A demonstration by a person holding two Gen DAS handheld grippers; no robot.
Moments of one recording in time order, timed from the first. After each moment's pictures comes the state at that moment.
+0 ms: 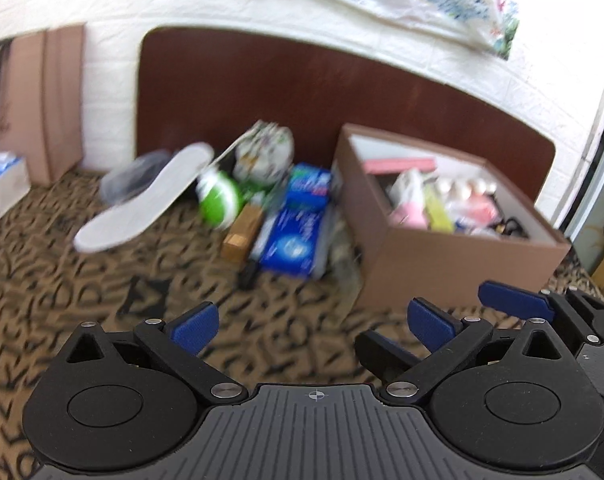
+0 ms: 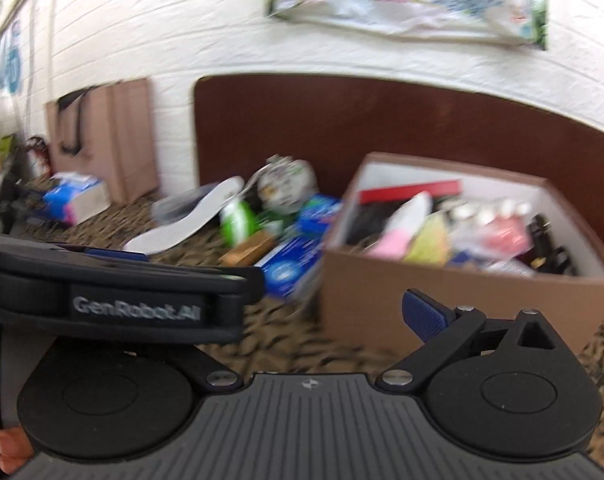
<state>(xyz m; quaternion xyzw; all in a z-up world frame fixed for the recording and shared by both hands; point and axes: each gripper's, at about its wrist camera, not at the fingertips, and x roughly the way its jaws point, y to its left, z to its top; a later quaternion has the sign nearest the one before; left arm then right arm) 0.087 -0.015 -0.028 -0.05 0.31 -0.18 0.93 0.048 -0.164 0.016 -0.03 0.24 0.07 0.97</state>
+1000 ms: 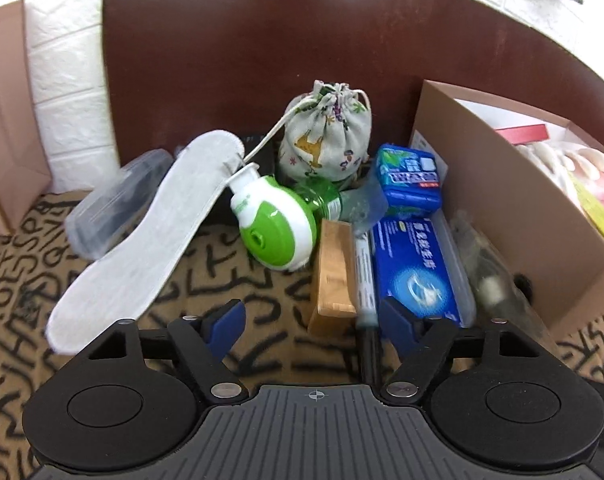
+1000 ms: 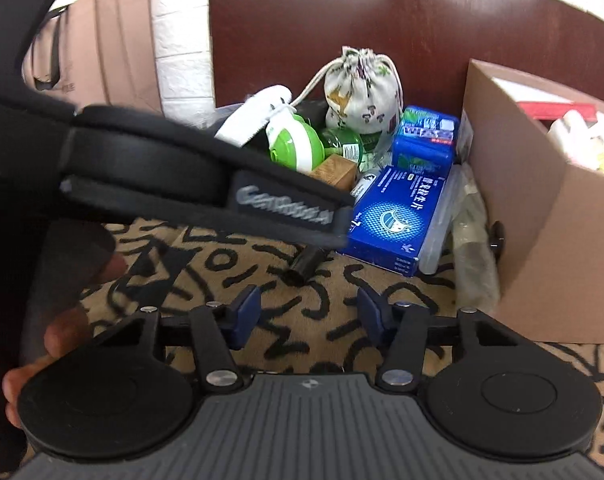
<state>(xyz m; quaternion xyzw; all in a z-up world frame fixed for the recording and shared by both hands) 0.267 -0.003 -0.080 0.03 0.34 -0.18 0.92 0.174 -0.097 -0.069 0.00 0.32 0.06 0.95</state>
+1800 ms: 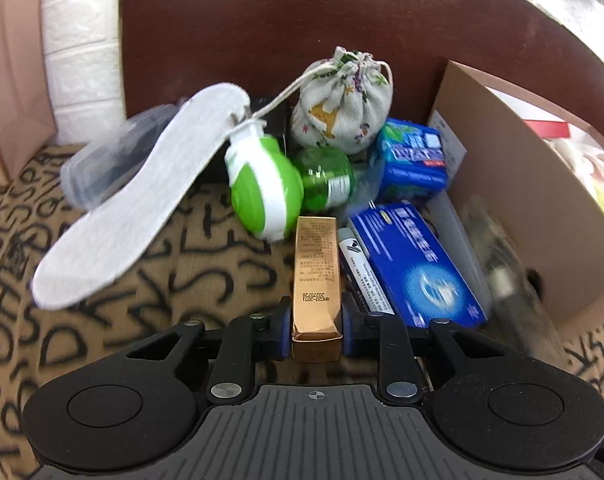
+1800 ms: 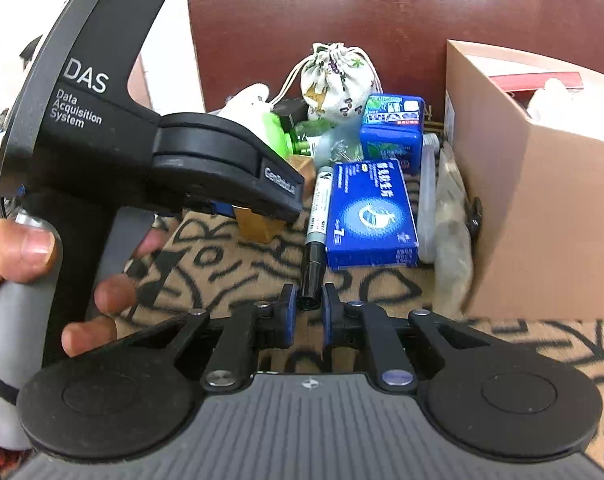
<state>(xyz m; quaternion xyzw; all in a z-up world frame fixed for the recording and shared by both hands) 0.263 -0.003 -0.082 -0.01 0.39 -0.16 0.91 0.149 -0.126 -0.064 0.03 0.33 0.07 0.94</state>
